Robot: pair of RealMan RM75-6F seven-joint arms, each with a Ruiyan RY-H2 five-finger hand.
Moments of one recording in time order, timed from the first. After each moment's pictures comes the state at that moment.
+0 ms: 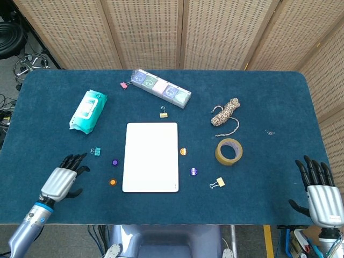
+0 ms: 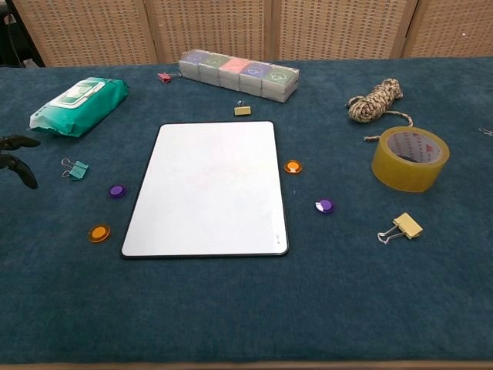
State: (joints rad) left arm -0.31 -1.30 0.00 -1.57 1.49 1.11 0.16; right arm 0.01 -1.06 0.05 -1.78 -1.55 1.54 -0.25
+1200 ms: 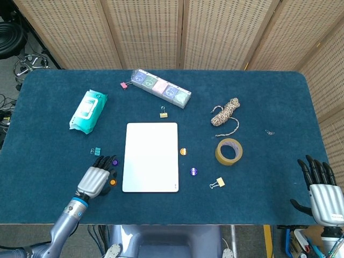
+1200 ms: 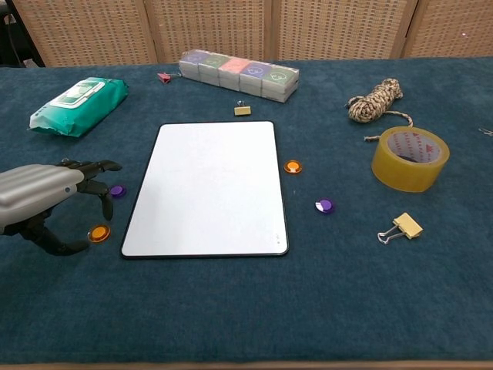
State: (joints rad) left arm -0.43 -1.53 -0.03 -1.57 1.27 1.04 0.45; right arm 0.02 -1.04 0.05 -1.79 -1.52 1.52 -0.22
